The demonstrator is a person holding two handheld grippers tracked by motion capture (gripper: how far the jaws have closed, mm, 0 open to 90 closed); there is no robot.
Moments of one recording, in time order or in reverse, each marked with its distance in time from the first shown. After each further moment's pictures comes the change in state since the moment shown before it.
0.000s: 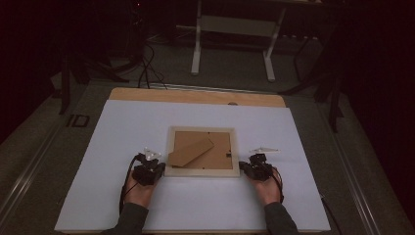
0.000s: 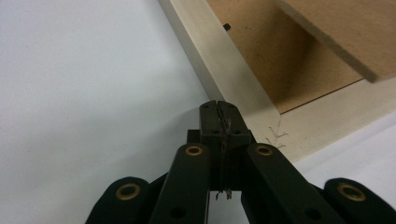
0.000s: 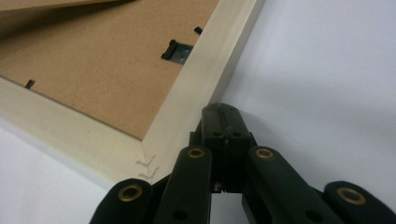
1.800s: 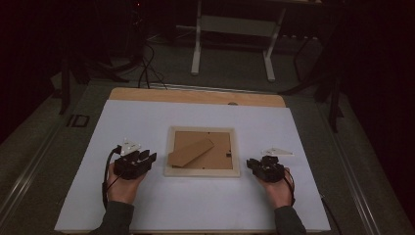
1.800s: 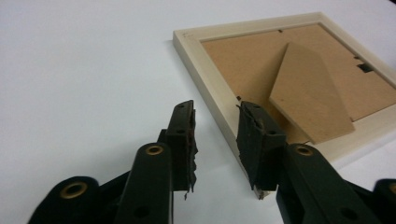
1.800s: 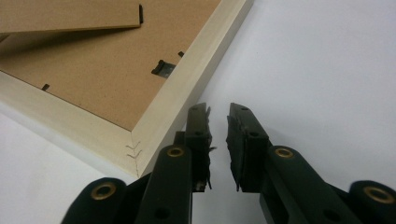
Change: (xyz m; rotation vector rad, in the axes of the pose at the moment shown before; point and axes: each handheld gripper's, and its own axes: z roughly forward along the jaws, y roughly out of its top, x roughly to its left) left arm 0.027 0.015 -0.057 -0.189 -0.048 -0.037; right arm -0.015 -0.003 -0.032 -0.101 -0.011 -0.056
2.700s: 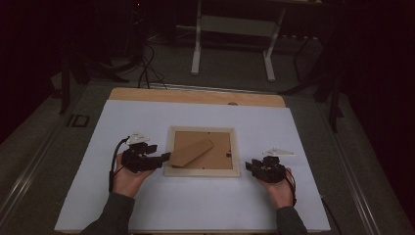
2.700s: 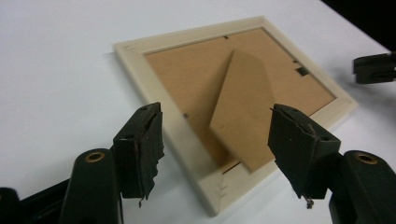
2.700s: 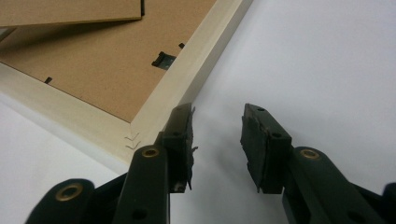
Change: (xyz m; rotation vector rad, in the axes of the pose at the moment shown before) left arm -0.008 0.032 0.016 0.064 -0.207 0.033; right arm -0.006 -0.003 0.000 0.017 0.035 0.014
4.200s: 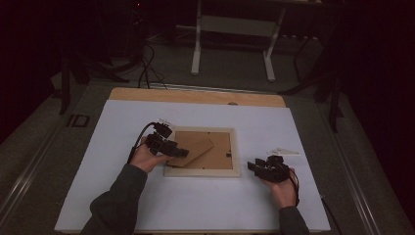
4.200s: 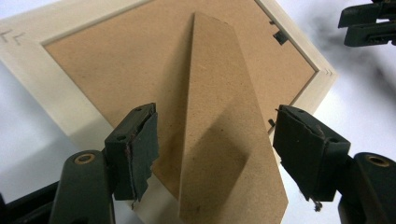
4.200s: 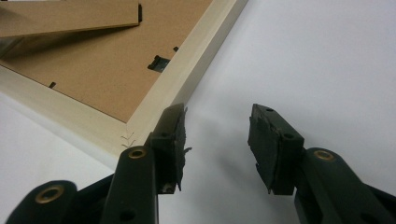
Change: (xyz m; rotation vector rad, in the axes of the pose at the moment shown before) left arm 0.009 0.042 0.070 0.302 -0.203 0.028; right arm -0.010 -0.001 -0.005 -0.013 0.026 0.031
